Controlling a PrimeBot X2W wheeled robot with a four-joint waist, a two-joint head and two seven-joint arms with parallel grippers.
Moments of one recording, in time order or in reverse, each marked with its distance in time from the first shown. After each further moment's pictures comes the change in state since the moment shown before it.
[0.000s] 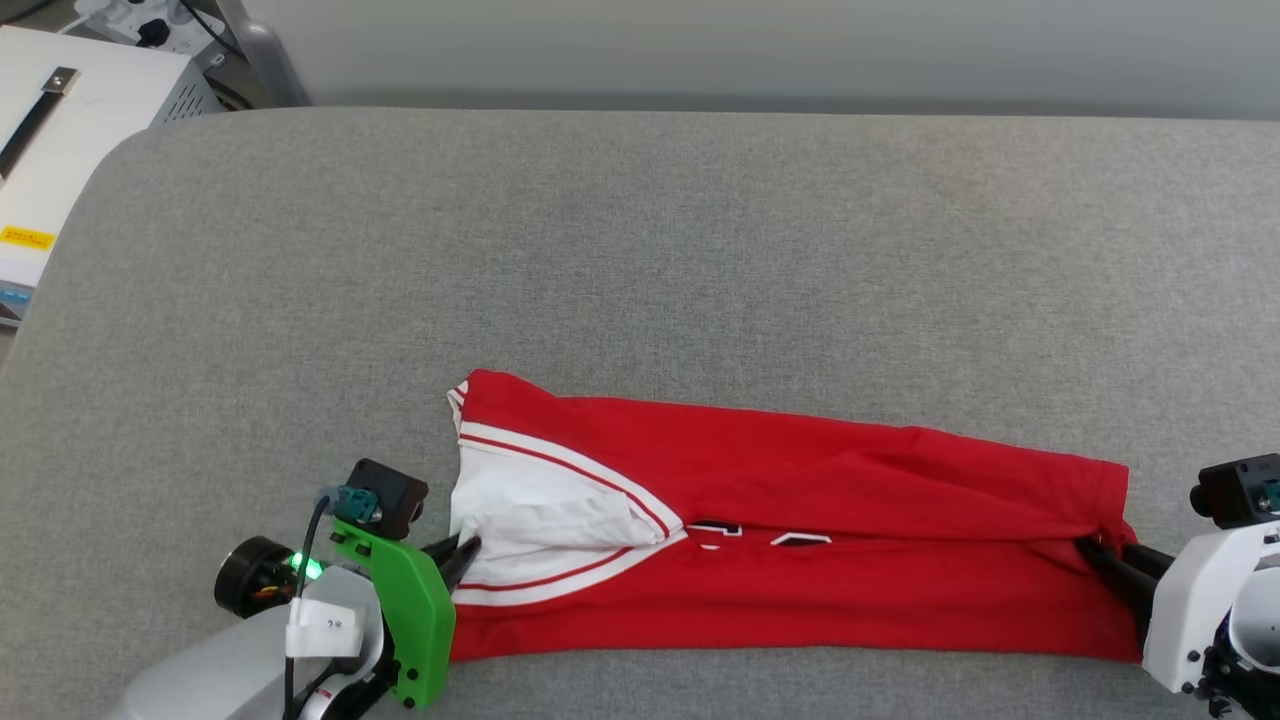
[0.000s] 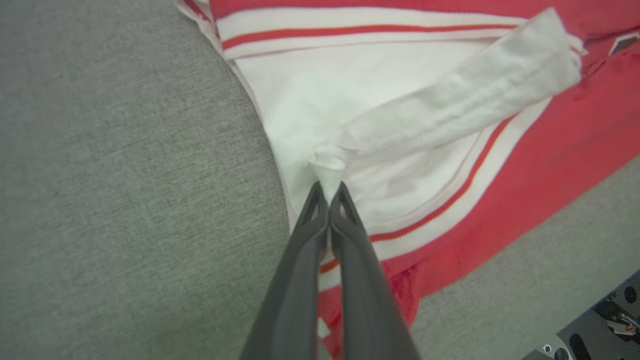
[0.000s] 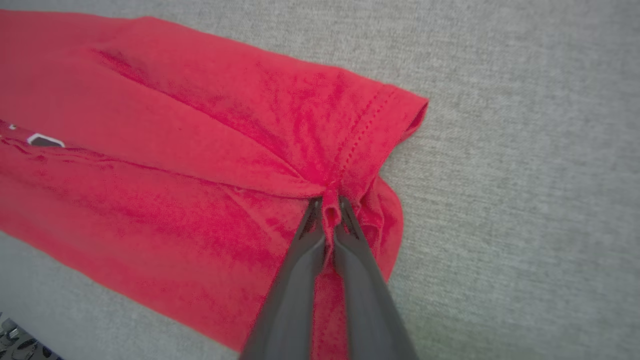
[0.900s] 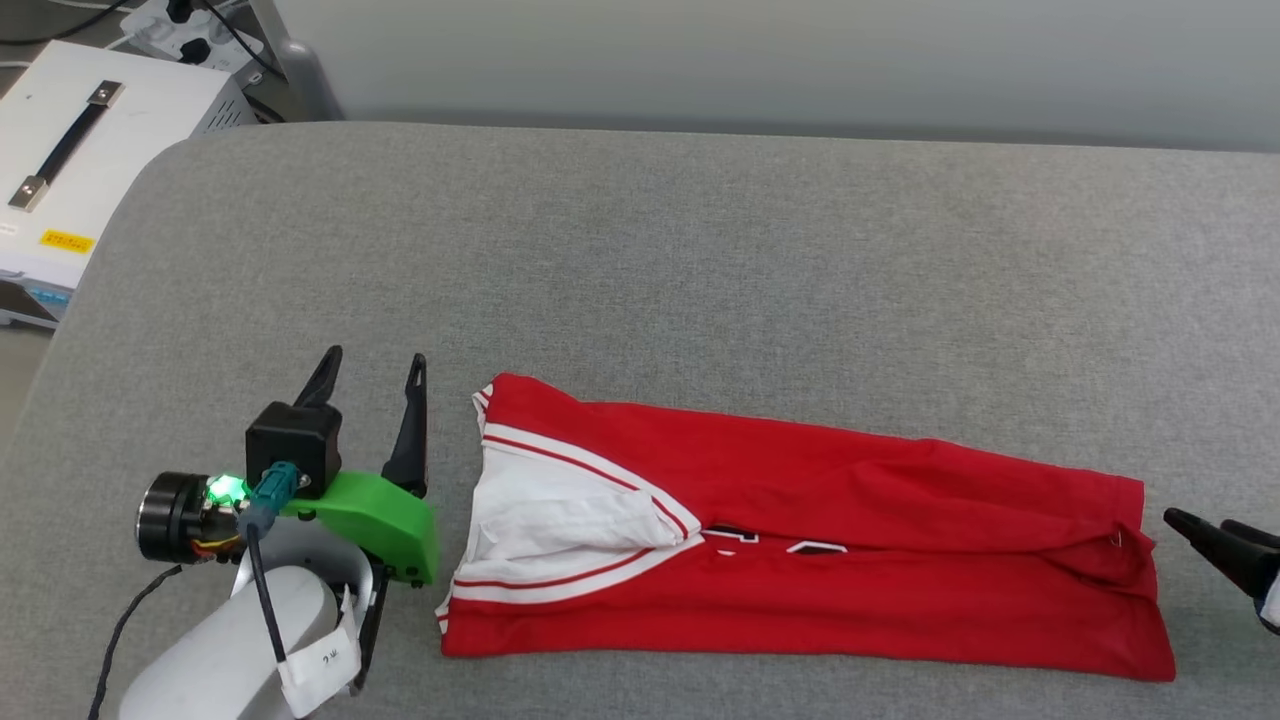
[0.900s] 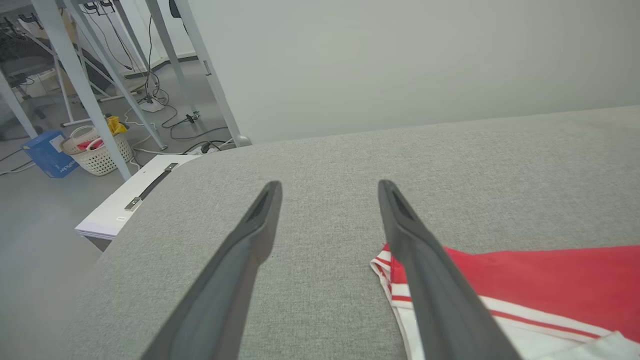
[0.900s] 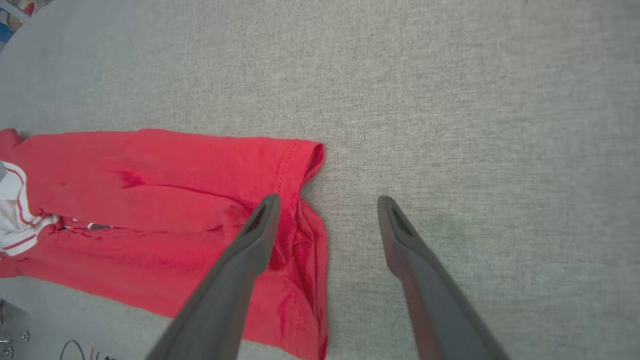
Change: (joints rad) left arm 0.168 -0.087 0.449 -0.140 0.351 0.372 -0.278; right arm 0.066 -0.037 -0.317 -0.030 0.190 0.000 0.271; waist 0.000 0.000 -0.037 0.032
